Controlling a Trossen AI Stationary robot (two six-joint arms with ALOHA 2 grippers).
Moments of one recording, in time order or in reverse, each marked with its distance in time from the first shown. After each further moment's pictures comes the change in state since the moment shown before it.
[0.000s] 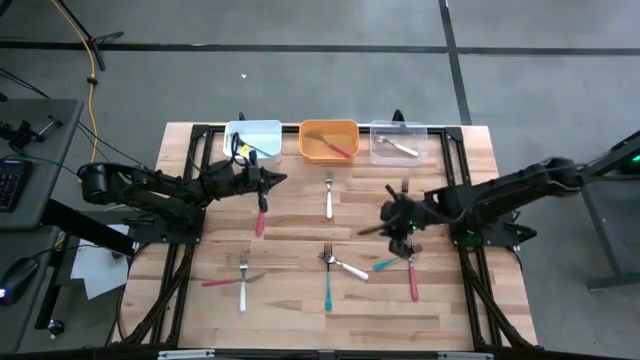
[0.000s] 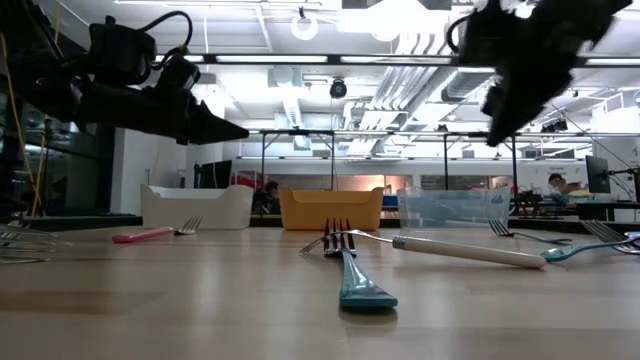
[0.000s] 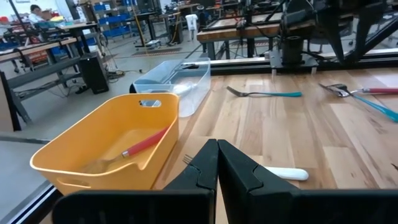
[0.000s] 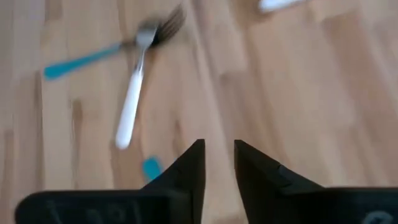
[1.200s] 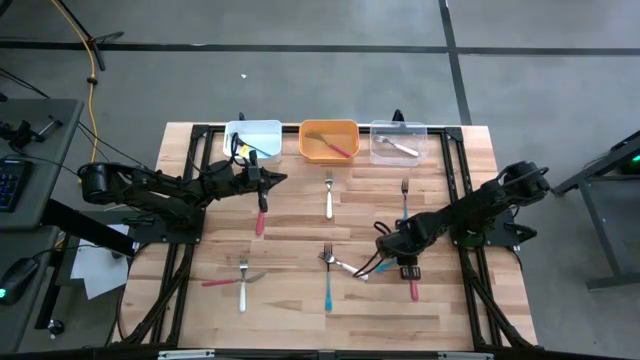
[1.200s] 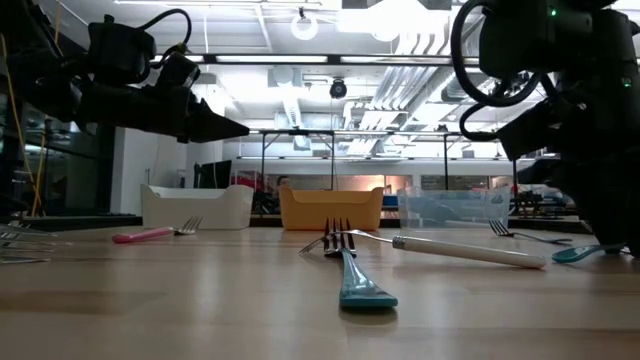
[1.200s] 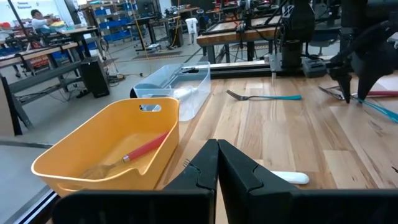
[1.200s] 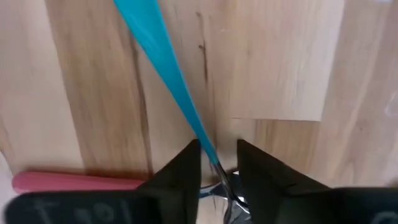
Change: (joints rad) left arm -0.002 0.000 0.001 0.013 0.000 0.007; right arm 0.131 0.406 0.012 -0.142 -0.164 -0.121
